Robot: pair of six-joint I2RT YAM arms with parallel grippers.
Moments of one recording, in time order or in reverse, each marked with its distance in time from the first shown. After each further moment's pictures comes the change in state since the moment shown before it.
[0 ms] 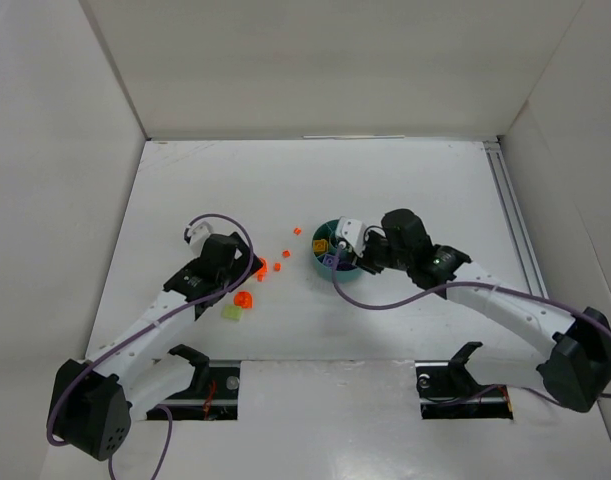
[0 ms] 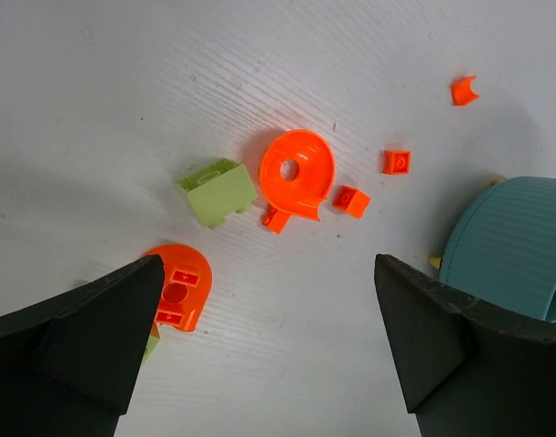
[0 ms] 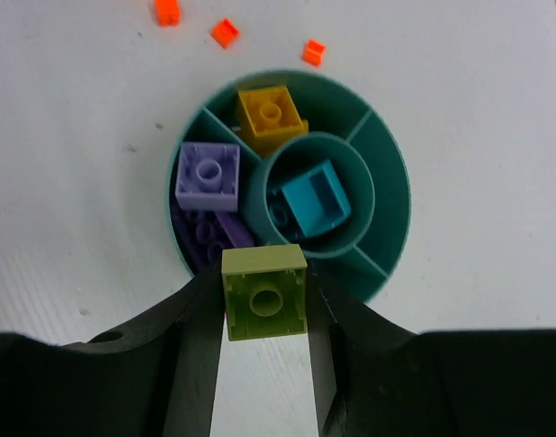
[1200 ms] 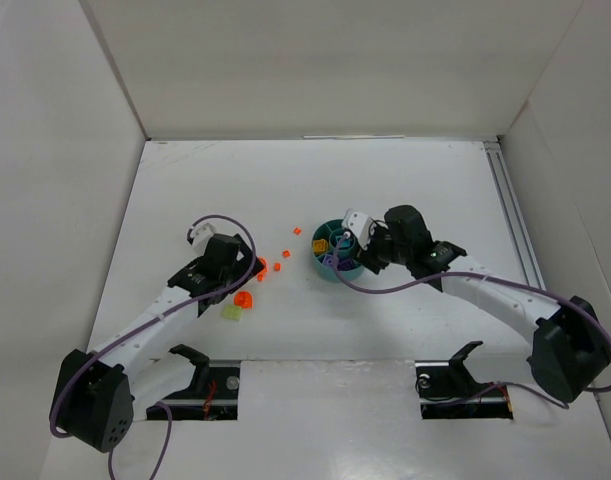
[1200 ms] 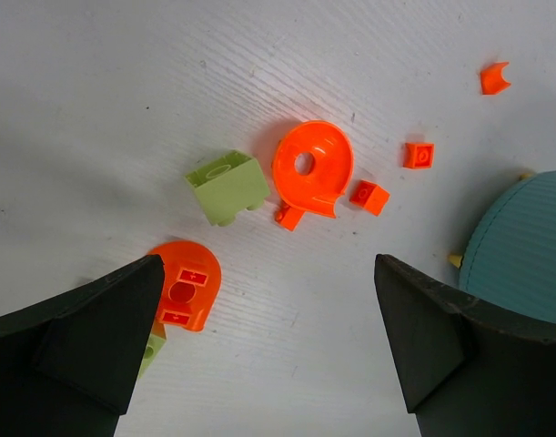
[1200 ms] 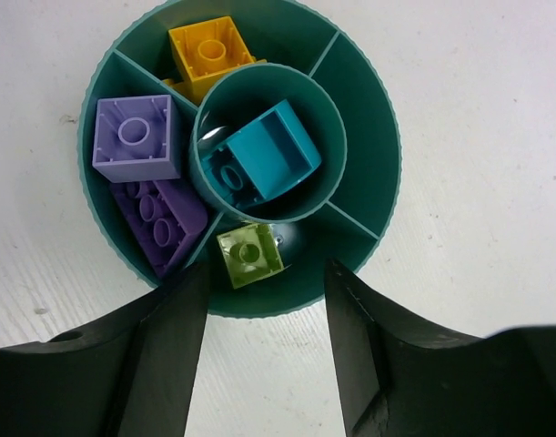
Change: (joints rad) left arm 0.000 0.048 -0.001 0.004 0.019 0.003; right arm -0.112 0.040 -0.058 0.043 0.005 0.039
